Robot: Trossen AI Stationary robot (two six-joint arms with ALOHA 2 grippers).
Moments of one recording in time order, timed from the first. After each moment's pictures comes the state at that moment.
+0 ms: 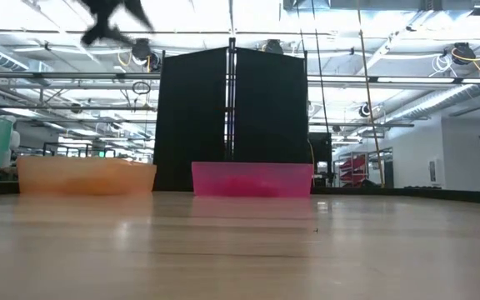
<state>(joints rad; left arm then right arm) 0.54 0.87 1.09 -0.70 -0.09 -0.60 1.04 1.13 1.39 -1.08 1.08 1.01</state>
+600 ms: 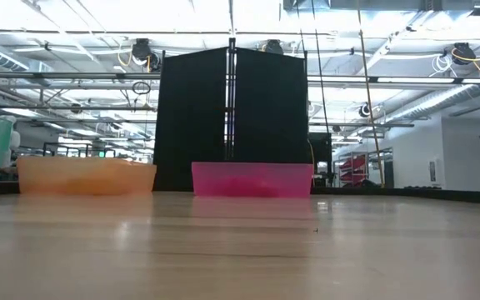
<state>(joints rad) 0.51 0.36 1.25 -0.58 0.34 -0.57 1.04 0.60 1.26 -0.59 -0.04 -0.15</state>
